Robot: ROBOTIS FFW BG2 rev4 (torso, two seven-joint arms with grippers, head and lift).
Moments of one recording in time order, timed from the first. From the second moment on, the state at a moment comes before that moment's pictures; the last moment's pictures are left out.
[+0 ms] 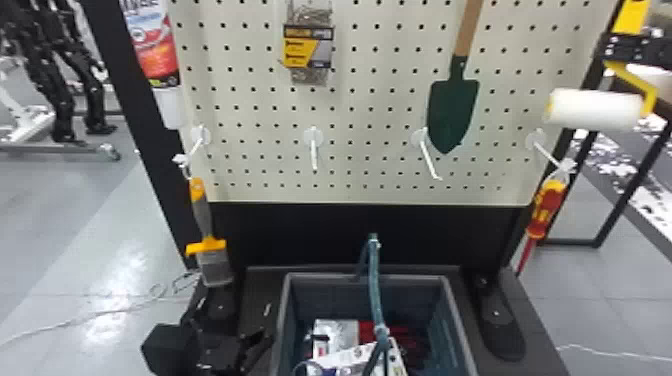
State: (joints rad) left arm 0.31 0.00 -0.06 -1.73 0.03 -0.13 -0.07; right arm -0.53 -0.89 -0.05 -1.70 -1.16 0.80 0.90
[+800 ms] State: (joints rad) left arm 0.31 0.00 -0.06 -1.73 0.03 -0.13 -0.07; right arm -0.52 -0.89 -0.10 -1.73 -1.16 0.80 0.89
